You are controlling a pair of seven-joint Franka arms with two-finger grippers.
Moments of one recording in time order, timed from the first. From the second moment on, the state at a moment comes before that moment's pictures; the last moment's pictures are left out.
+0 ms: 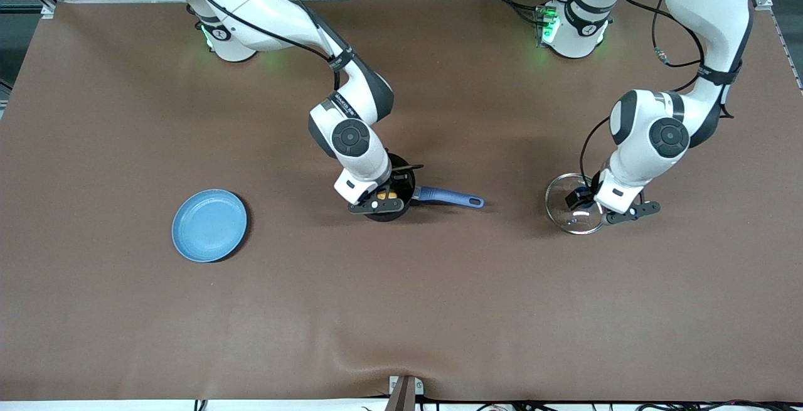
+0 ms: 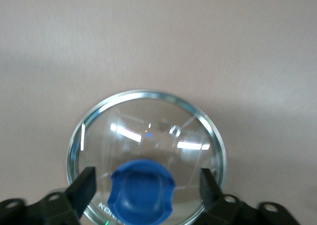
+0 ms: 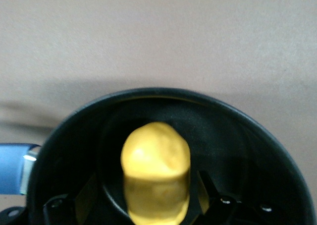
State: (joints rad) left arm 0.00 0.32 -0.12 -2.20 0.06 2.59 -0.41; right arm 0.63 0.71 0.09 -1.60 0.09 2.36 0.60
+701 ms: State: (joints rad) left arm 0.00 0.15 -0.19 -1.59 0.04 1.76 -0.41; right arm 0.57 0.56 0.08 -1.52 0.09 2.10 0.60
